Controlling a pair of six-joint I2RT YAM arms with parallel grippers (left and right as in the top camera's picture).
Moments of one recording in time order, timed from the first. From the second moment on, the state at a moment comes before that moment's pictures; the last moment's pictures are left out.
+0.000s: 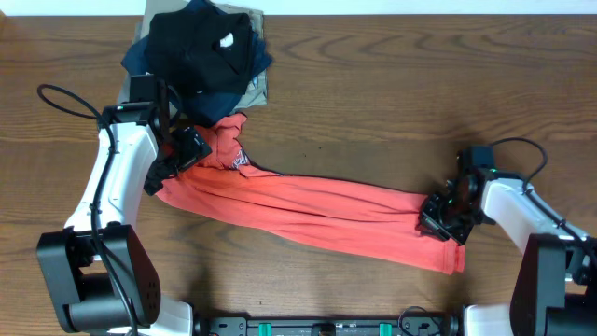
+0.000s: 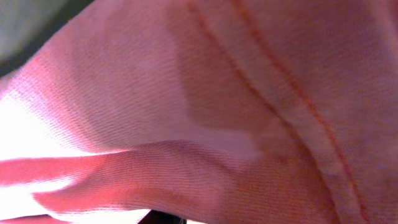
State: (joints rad) left arm 0.08 1.68 1.24 -1.02 0.00 -0.58; right arm -0.08 1.60 0.73 -0.77 -0.32 0.58
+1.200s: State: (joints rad) left arm 0.08 1.68 1.24 -1.05 0.00 -0.56; right arm -0.22 1.77 1.30 -1.09 -0.20 0.32
